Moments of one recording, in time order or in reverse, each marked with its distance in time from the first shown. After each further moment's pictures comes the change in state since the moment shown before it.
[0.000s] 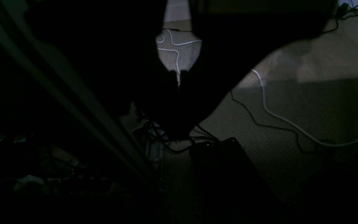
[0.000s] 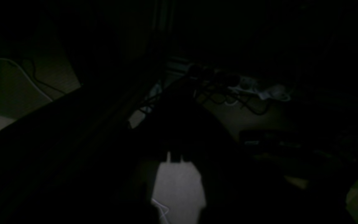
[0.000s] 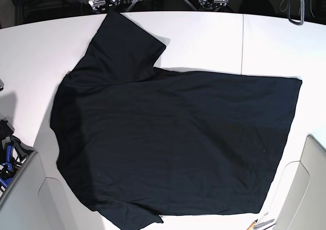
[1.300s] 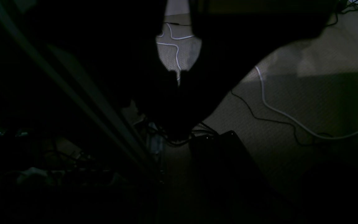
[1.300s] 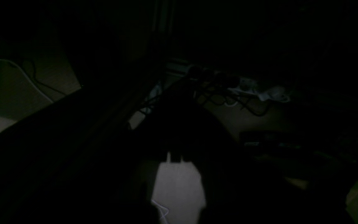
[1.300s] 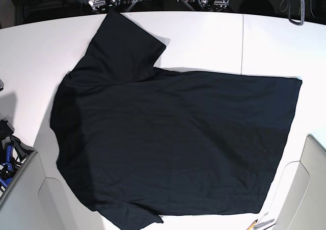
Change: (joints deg) left arm -0.1 0.0 0.0 1.5 0.0 0.0 0.0; right arm 0.0 0.0 0.0 0.2 0.0 0.0 0.2
